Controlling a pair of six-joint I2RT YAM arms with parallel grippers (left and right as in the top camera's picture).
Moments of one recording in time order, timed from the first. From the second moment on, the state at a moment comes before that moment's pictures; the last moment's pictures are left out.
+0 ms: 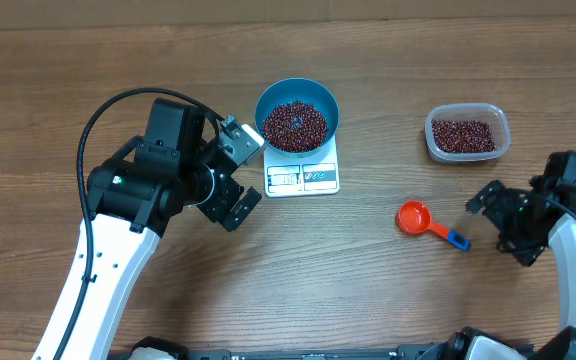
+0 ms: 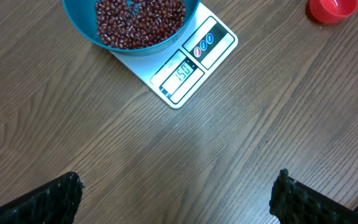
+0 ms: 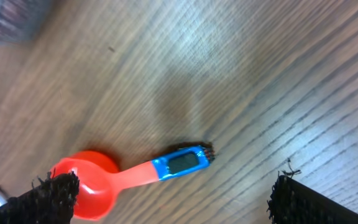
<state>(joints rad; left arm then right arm) -0.30 1.30 1.33 -1.10 0.23 0.42 -0.41 1.33 0.90 -0.94 -0.16 0.42</state>
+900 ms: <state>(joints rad) -0.30 1.30 1.33 -1.10 0.23 0.42 -0.38 0.96 1.06 -1.12 -0.47 0.37</state>
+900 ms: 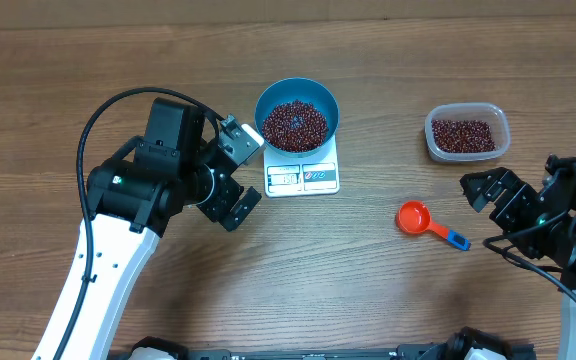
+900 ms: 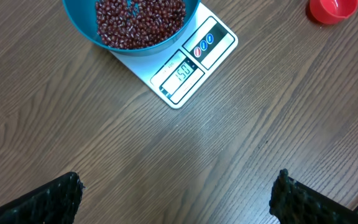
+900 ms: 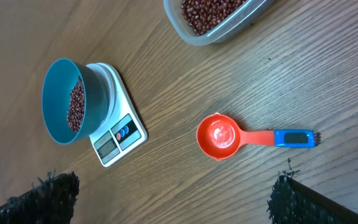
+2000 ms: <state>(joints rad) -0.30 1.30 1.33 -1.10 0.23 0.42 0.03 0.43 0.91 -1.02 -0.21 0.28</state>
